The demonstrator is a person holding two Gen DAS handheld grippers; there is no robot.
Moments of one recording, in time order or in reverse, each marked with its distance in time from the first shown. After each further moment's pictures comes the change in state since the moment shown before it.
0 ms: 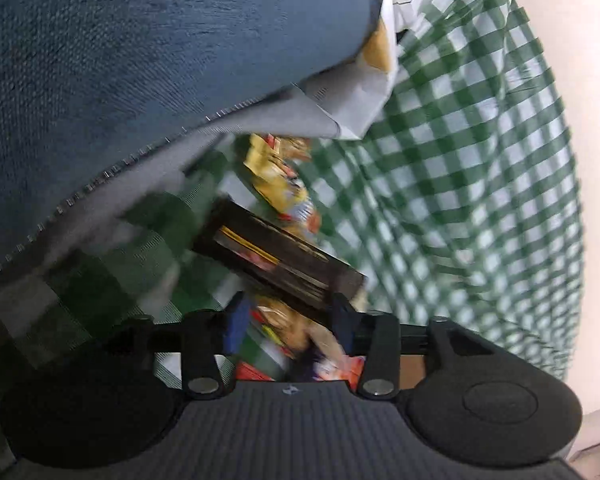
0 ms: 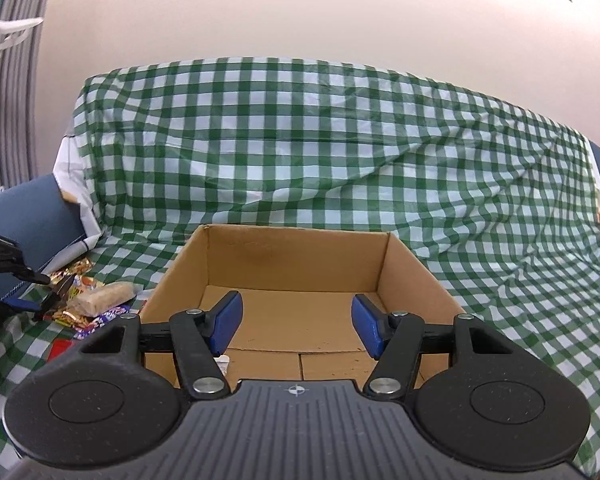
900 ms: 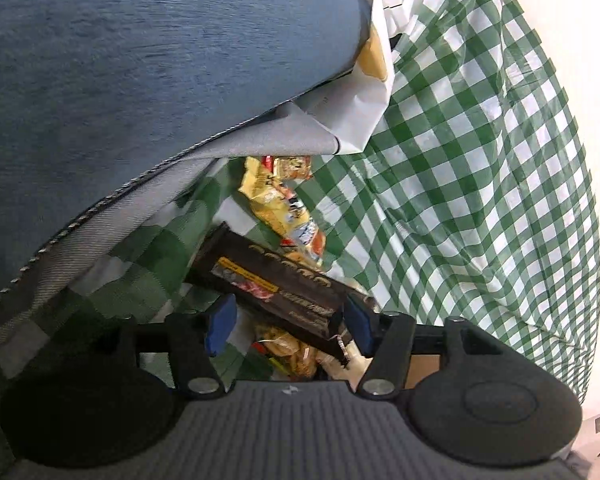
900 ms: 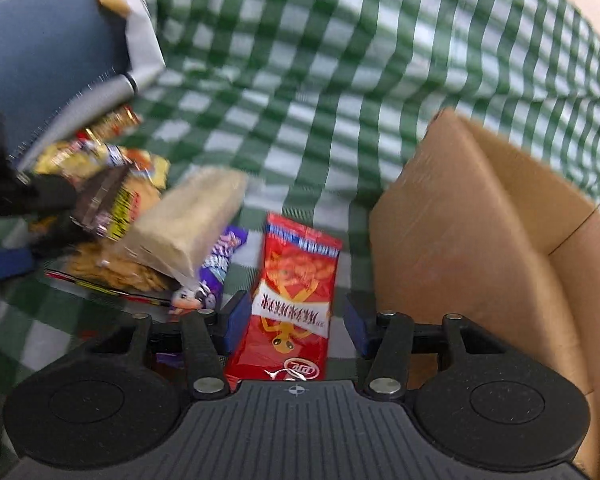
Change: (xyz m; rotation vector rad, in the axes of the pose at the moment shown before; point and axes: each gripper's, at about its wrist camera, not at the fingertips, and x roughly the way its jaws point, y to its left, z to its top) left arm 0.008 -0.011 0.001 0.059 -0.050 0.029; right arm 0.210 0.224 -0.011 -0.217 0.472 -0.004
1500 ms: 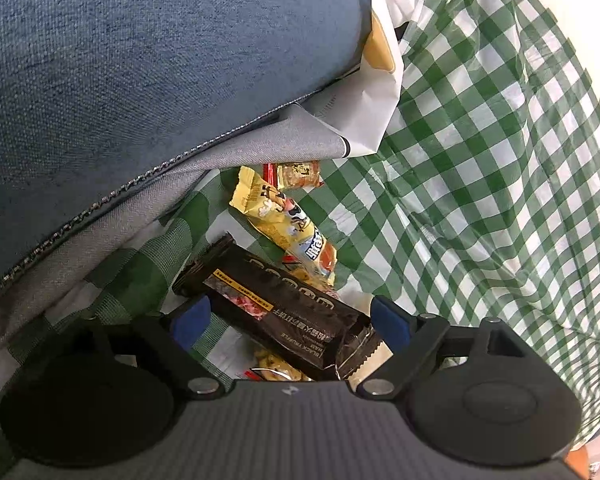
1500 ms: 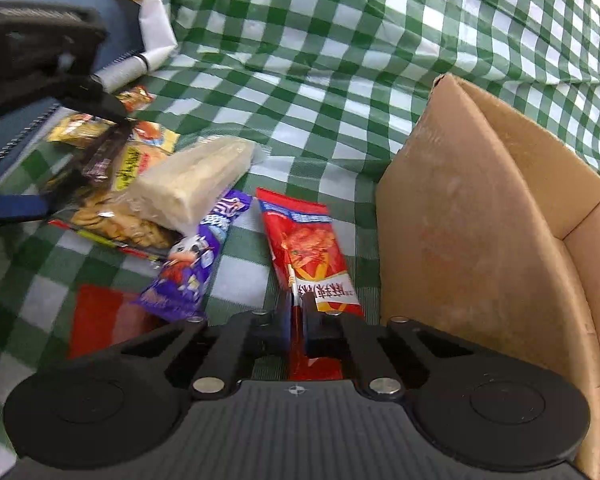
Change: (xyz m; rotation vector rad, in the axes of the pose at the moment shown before) left arm 0.024 -0.020 0.002 0.057 -0.028 0.121; right arm -0.012 -0.012 -0.020 -0.034 -0.011 0.085
